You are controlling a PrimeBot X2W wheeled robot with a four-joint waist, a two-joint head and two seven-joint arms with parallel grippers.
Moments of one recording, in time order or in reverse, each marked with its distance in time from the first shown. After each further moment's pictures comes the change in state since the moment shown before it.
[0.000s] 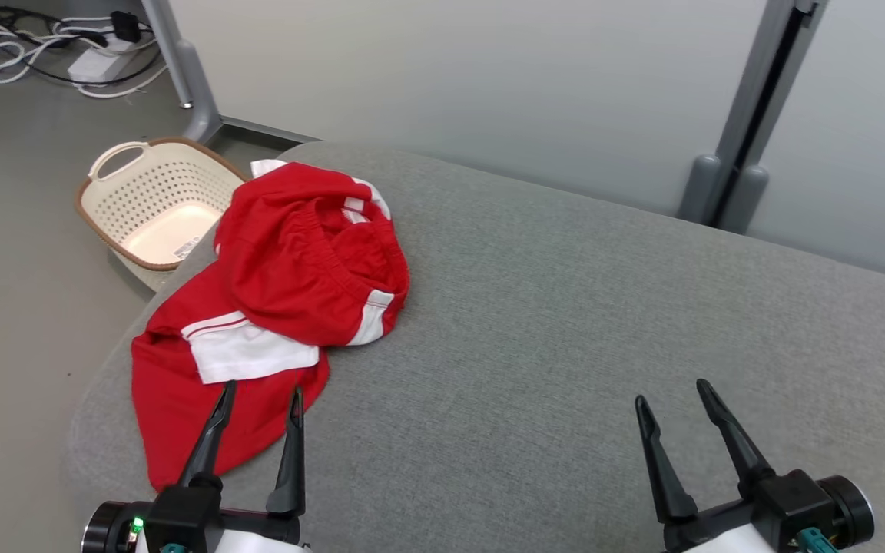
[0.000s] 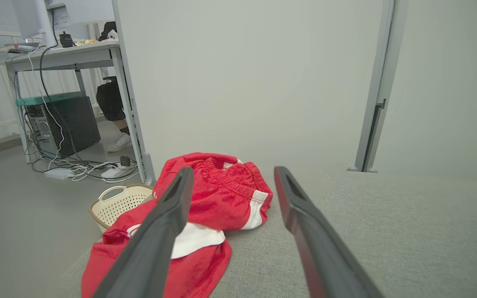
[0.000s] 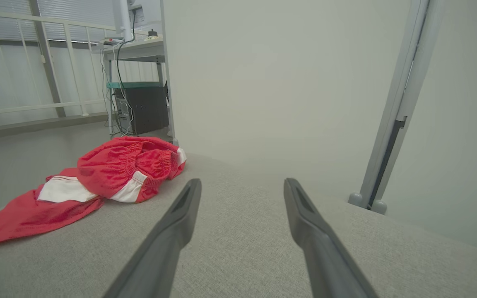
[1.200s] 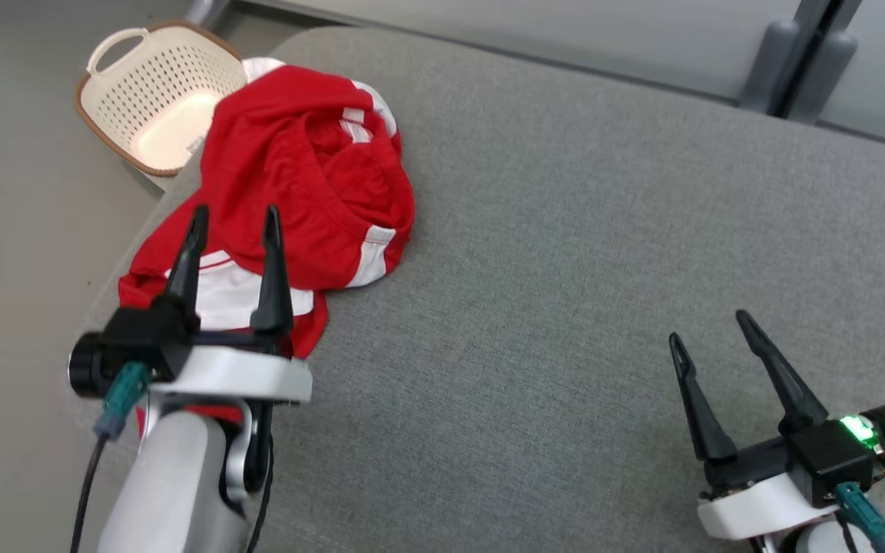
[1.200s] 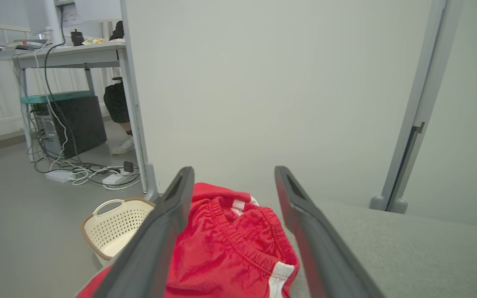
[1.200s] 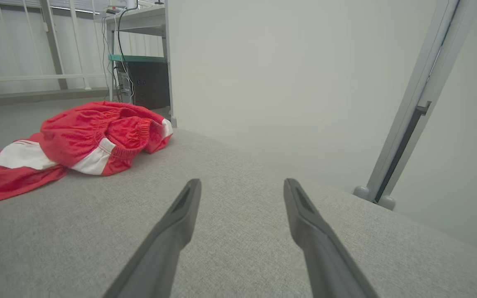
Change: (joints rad) left arm -0.367 0.001 -0.006 0.129 -0.158 0.042 0.000; right arm -0.081 -0.073 -0.026 -0.054 -0.094 0.000 0.000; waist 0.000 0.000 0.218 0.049
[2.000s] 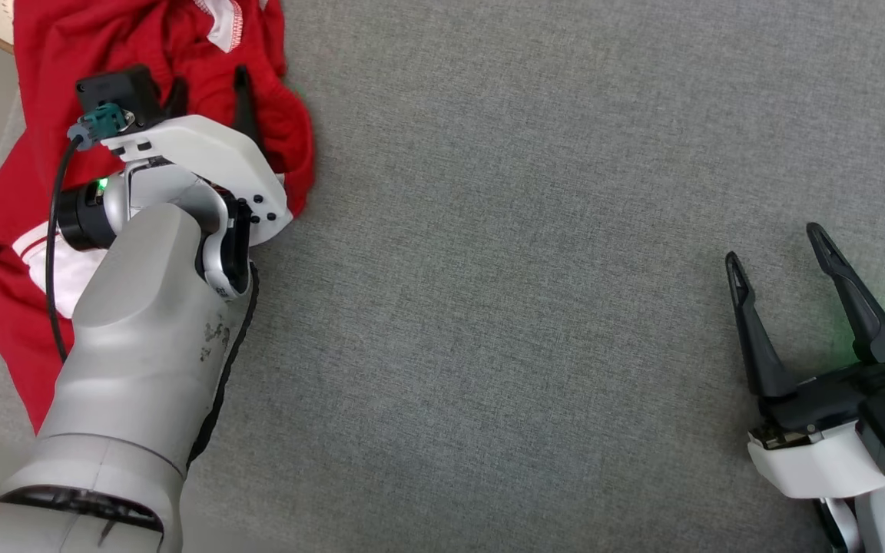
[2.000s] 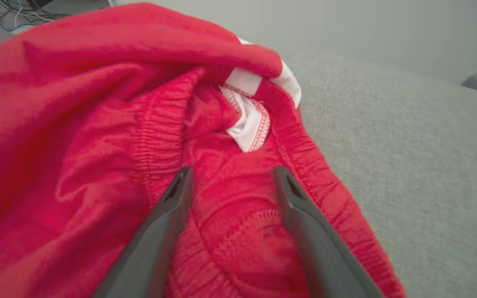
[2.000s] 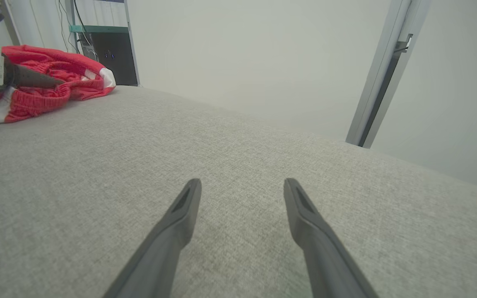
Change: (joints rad) left arm -0.715 -0.001 -0.127 0.879 -0.315 0.038 0.104; right arm -0.077 -0.096 -0.043 -0.150 -0.026 0.001 -0.003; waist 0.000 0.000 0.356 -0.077
